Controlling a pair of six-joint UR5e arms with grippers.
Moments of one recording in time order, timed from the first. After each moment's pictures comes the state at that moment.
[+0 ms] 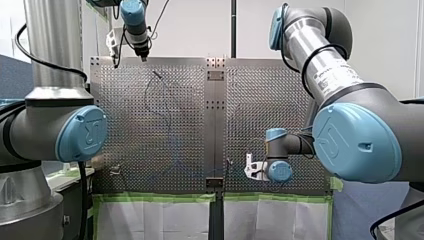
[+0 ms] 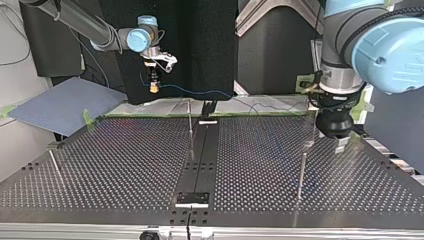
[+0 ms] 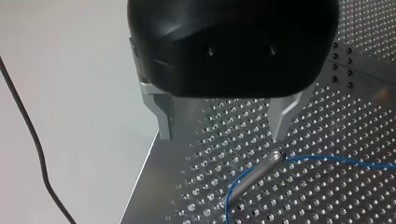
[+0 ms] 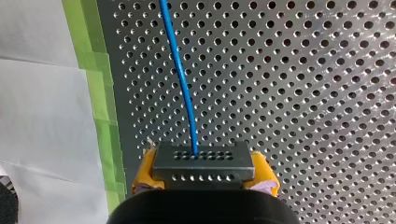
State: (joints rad) left arm -0.12 -1.45 -1.52 -3.55 -1.85 -1.86; right arm 2.01 -0.77 1.91 -0.92 1.67 1.61
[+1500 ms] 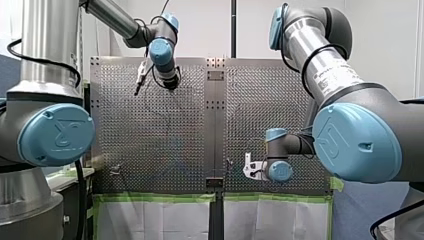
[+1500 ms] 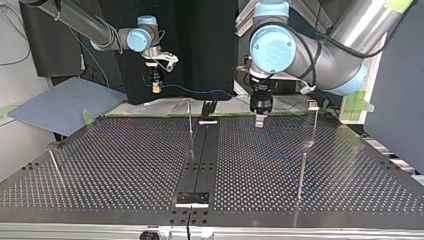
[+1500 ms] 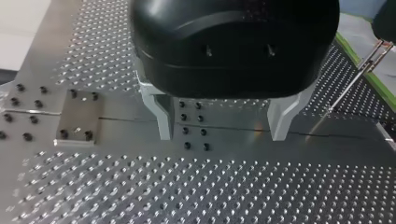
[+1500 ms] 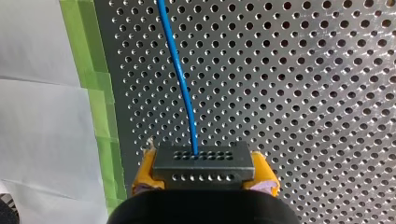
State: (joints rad) left arm -0.42 -1.63 -1.71 -3.21 -1.98 -1.52; right arm 2.01 -0.77 1.91 -0.92 1.62 1.63
